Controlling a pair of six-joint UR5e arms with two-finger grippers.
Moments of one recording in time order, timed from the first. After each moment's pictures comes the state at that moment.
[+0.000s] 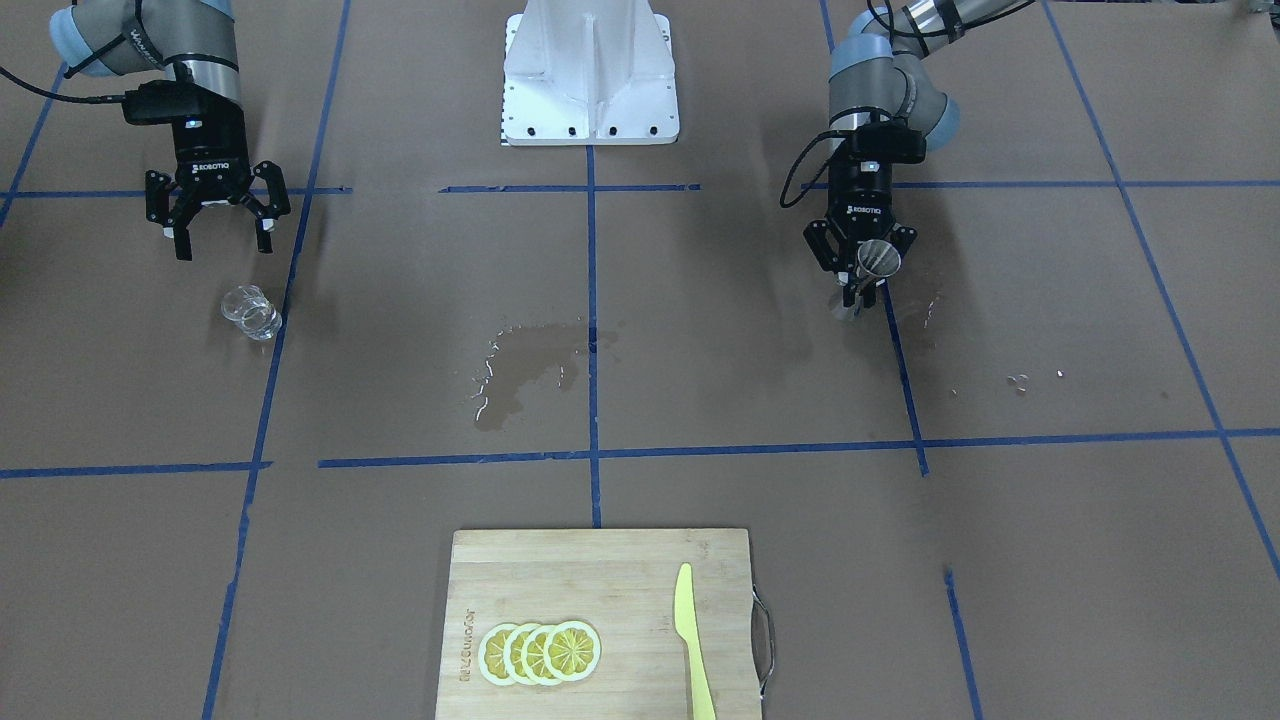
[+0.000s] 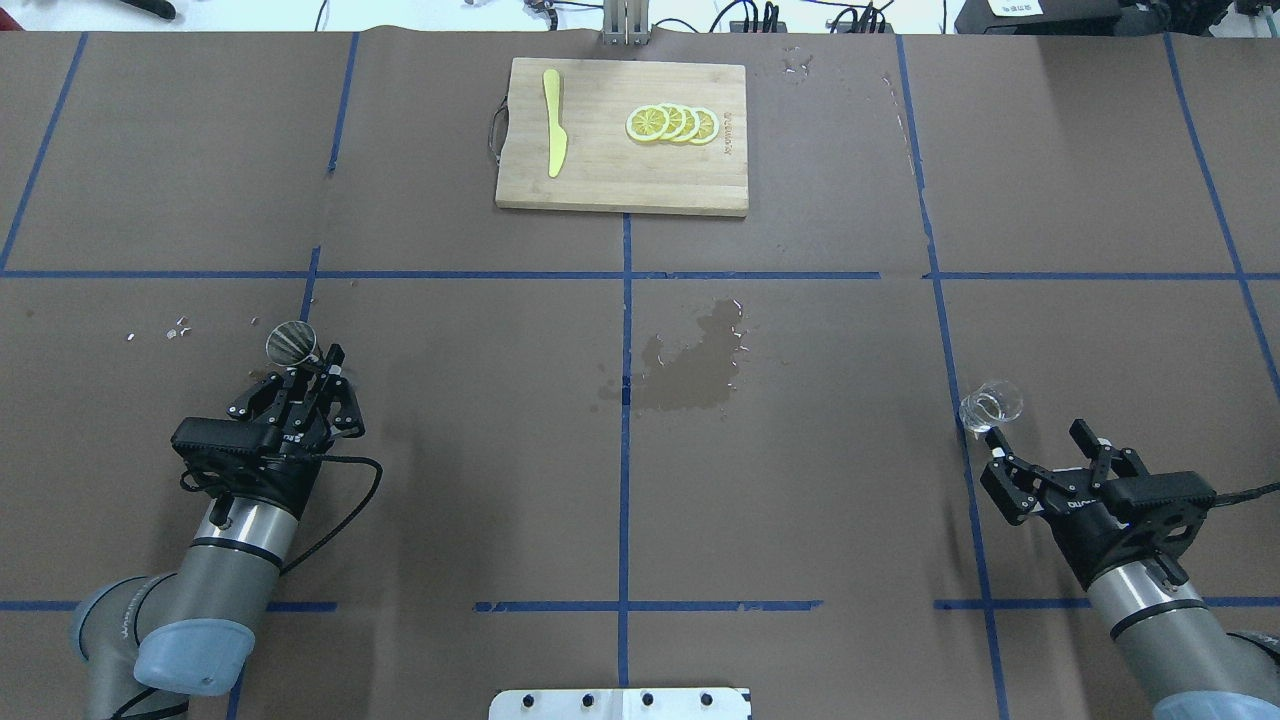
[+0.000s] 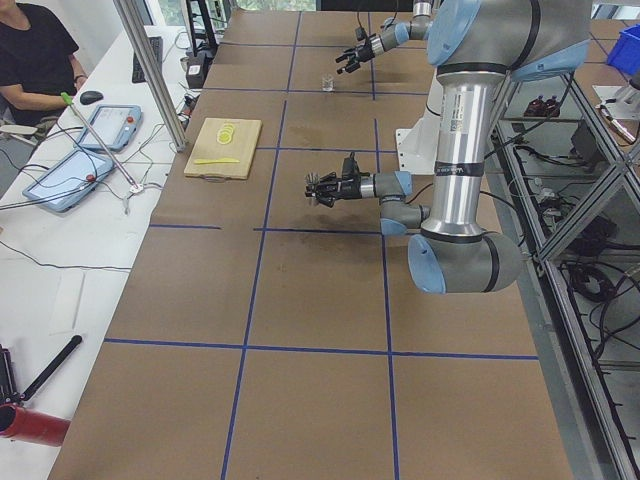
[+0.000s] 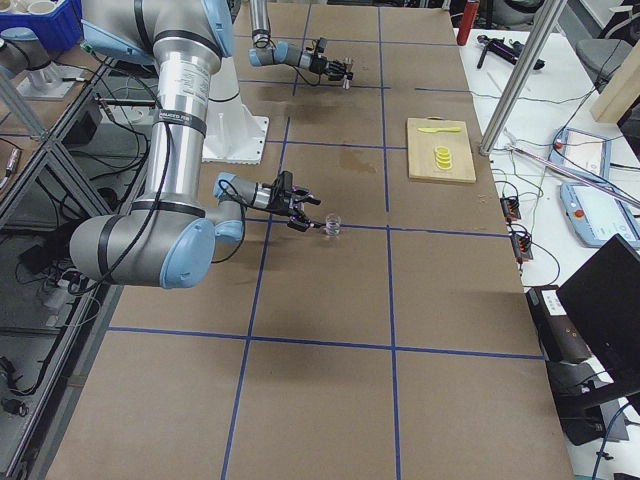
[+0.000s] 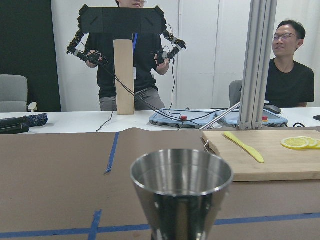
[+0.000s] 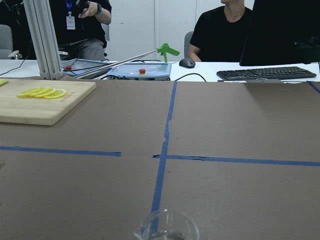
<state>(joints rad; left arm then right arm) -0.16 -1.68 -1.61 -2.72 -0.41 -1.06 0.01 -1.89 1.85 -0.62 0.46 1.40</state>
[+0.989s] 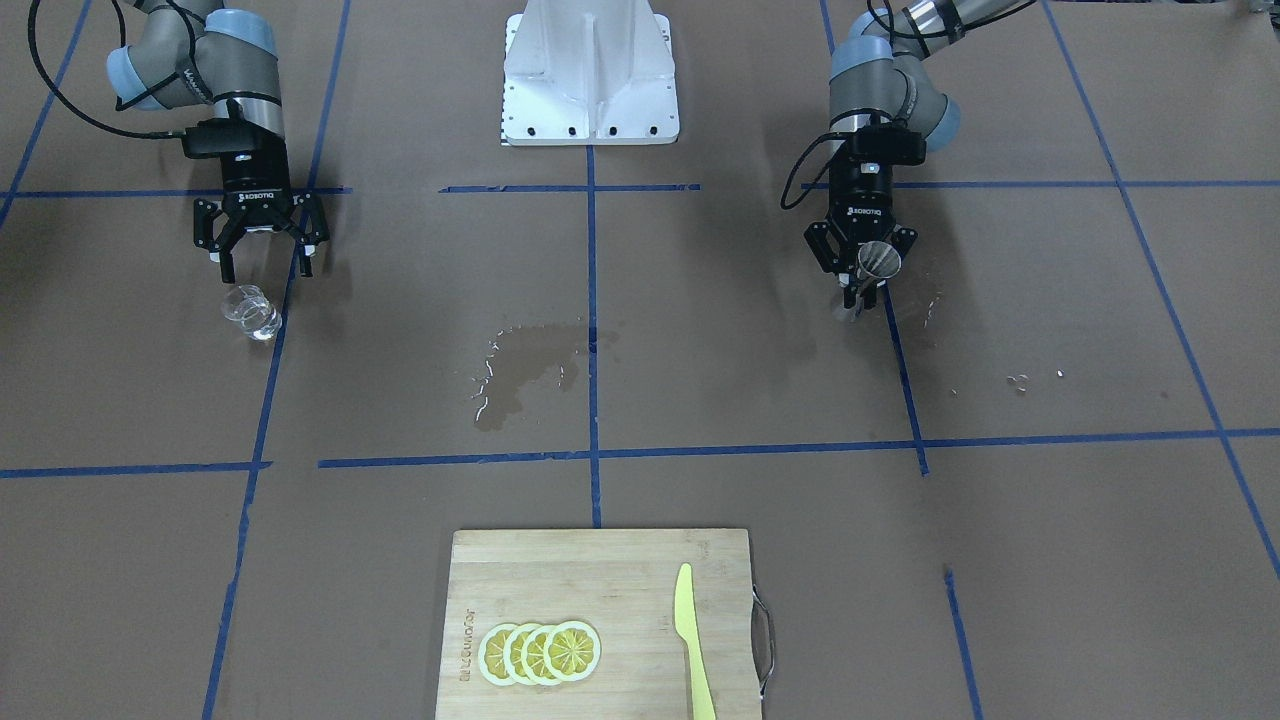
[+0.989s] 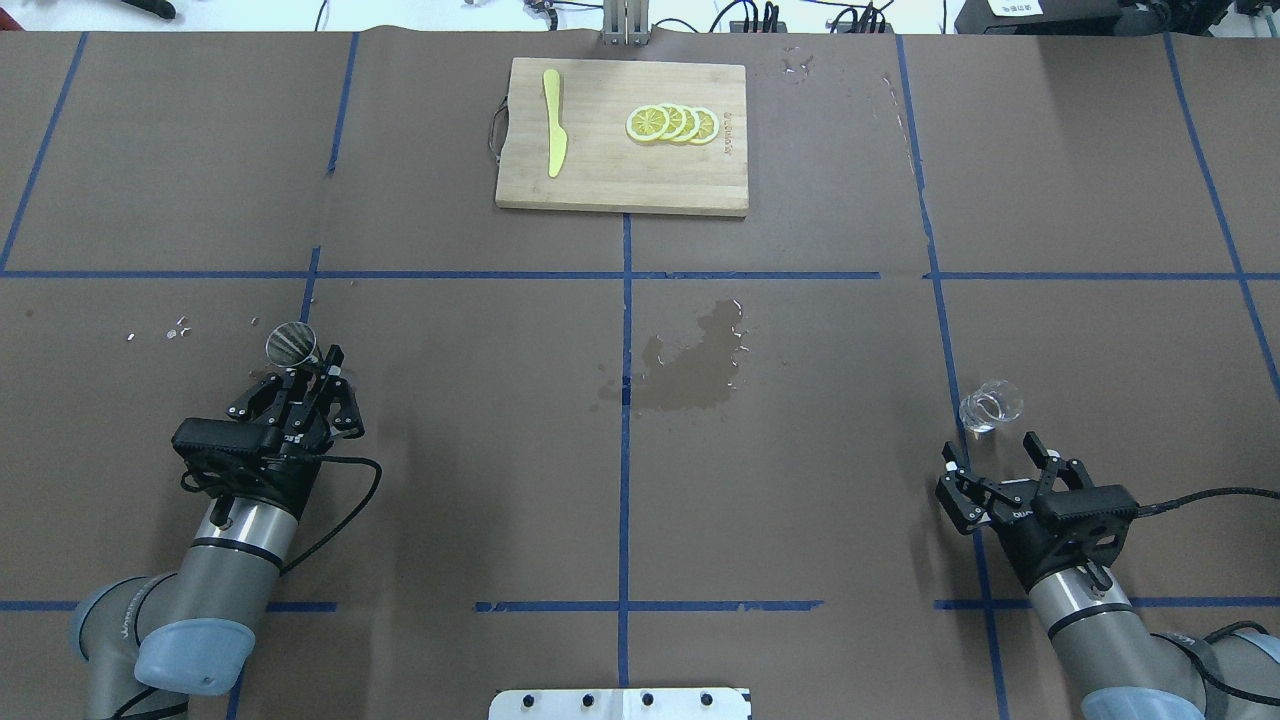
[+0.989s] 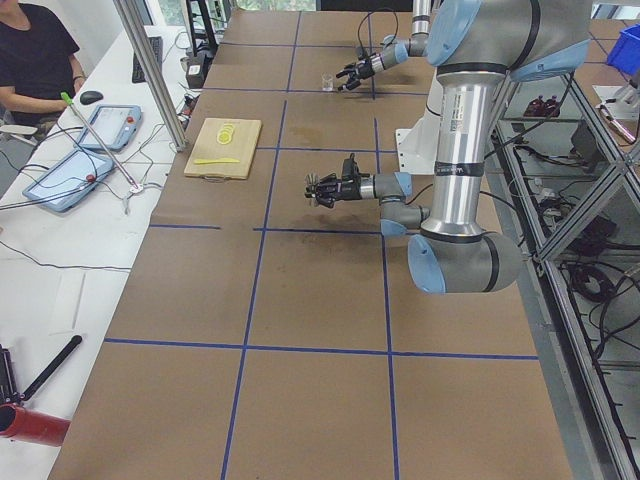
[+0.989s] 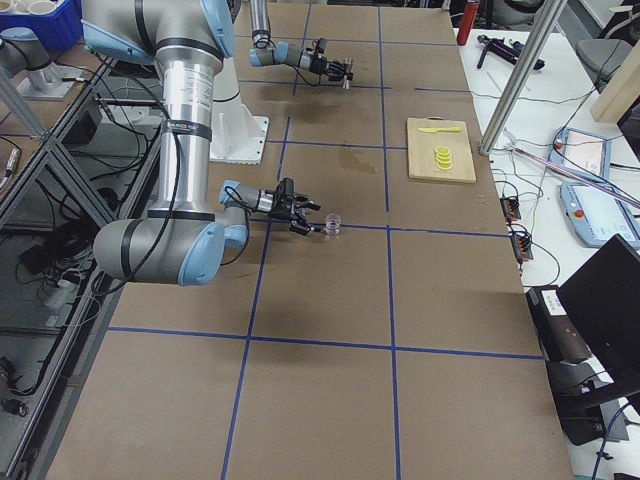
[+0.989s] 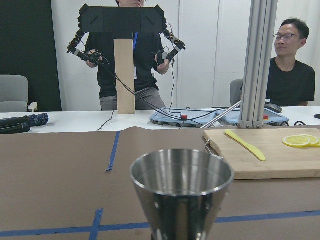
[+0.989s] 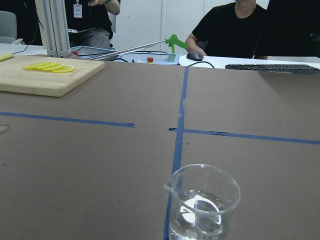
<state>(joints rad) -0.16 -1.68 -1.60 -2.72 -0.41 -1.06 0.01 -1.76 1.72 -0.61 0.46 1.35</state>
